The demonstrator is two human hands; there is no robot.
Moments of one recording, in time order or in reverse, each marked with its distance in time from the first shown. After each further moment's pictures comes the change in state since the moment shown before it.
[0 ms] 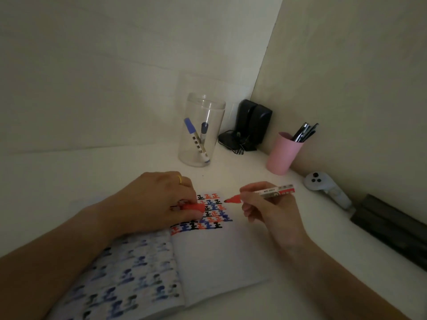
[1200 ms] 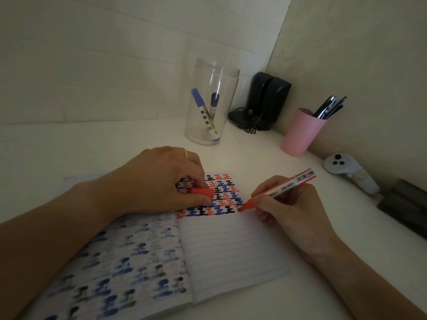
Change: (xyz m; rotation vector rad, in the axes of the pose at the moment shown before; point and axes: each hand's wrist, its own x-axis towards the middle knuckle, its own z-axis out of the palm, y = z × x) left_hand 0.003 -0.007 0.009 -0.120 -0.008 -0.052; right_hand -0.010 0.014 -0.005 -0.164 -0.144 -0.060
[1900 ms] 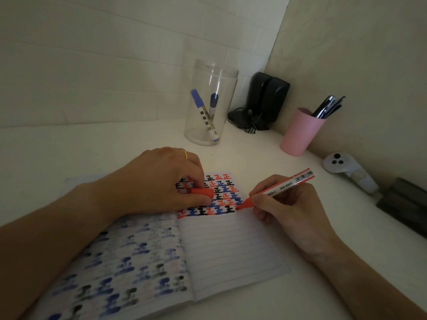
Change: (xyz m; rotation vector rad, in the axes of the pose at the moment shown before) left_hand 0.001 -0.001 0.000 0.002 -0.017 0.000; right_hand -0.001 -0.002 0.000 0.021 -0.037 -0.039
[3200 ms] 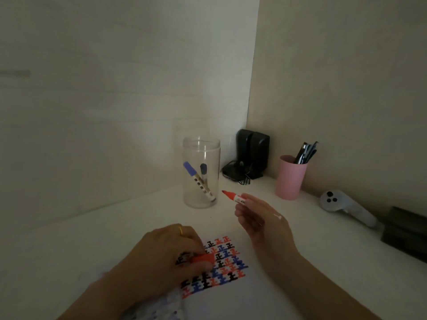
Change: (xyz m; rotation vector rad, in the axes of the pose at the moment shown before) left_hand 0.001 -0.001 0.000 -0.023 -0.009 -0.057; right_hand 0.064 -0.003 0.023 0.845 0.314 0.209
